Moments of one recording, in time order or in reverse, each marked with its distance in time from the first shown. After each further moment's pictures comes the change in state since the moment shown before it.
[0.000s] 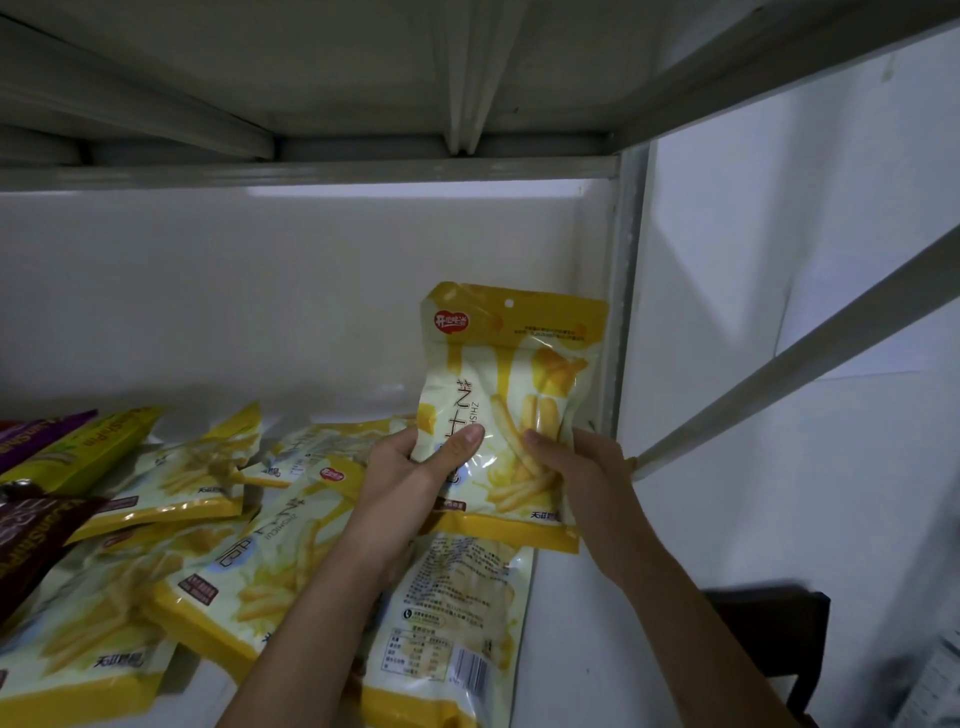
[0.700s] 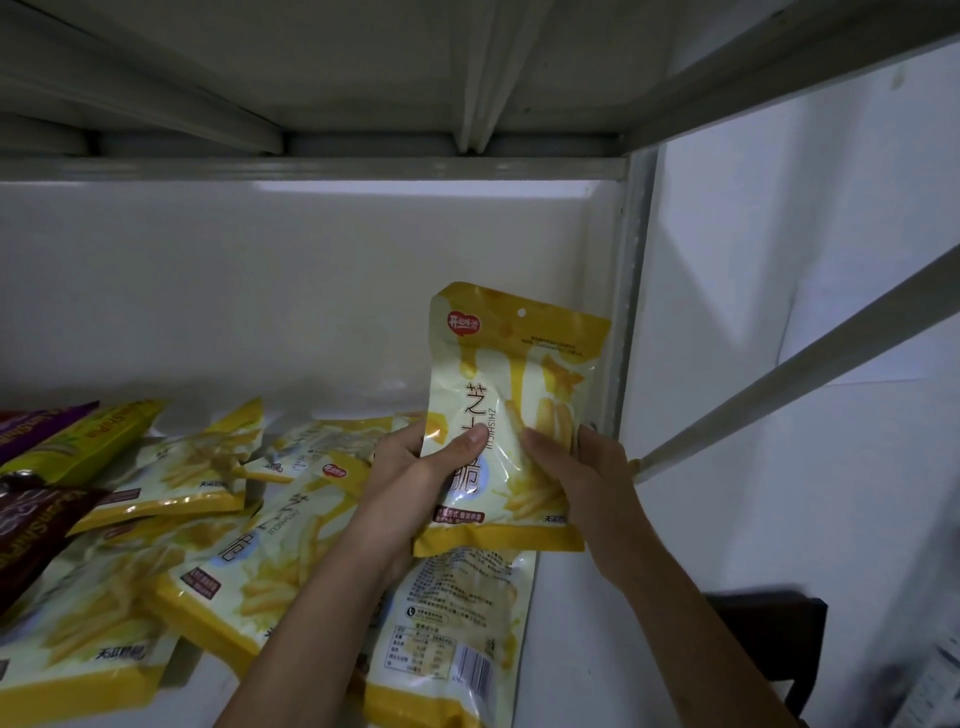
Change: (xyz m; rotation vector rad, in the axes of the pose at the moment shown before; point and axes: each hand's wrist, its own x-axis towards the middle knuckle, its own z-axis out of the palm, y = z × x) left_hand 0.000 0.003 -0.002 -0.096 0.006 -0.095; right_hand -0.003 -0.002 0.002 0.057 -0.012 -0.014
